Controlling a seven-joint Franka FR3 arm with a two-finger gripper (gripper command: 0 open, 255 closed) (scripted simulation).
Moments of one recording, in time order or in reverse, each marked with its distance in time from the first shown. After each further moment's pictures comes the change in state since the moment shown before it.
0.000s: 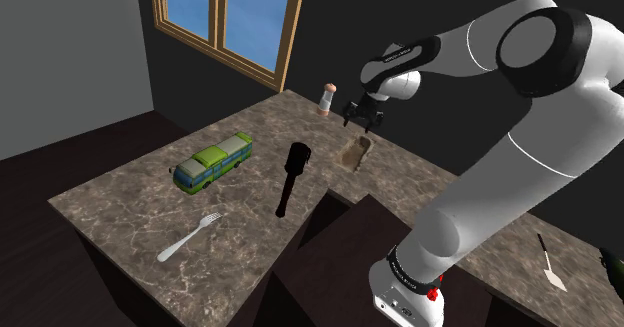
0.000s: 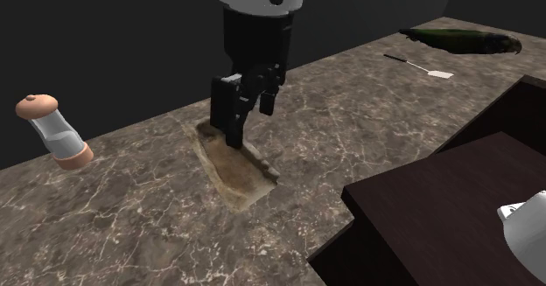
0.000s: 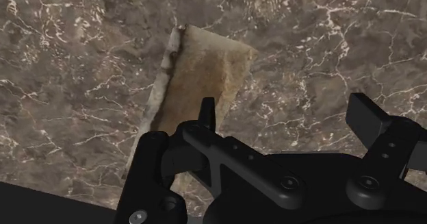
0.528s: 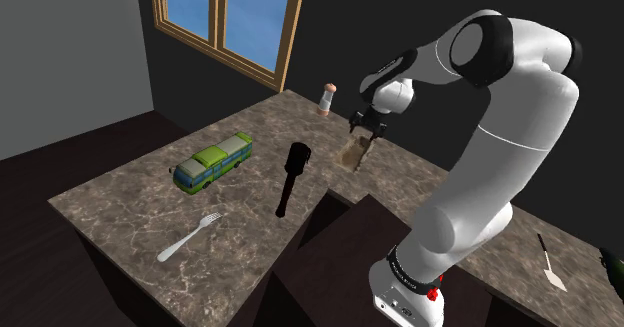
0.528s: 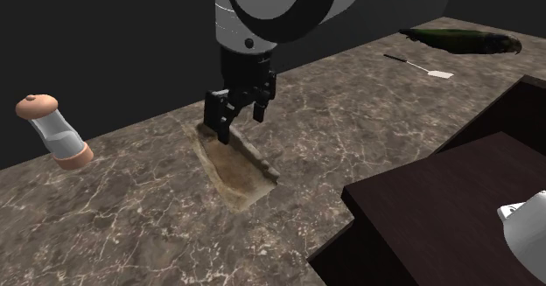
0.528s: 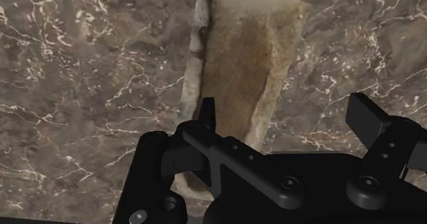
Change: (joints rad) arm -0.077 0.252 -0.042 0.105 0.187 0.135 -0.056
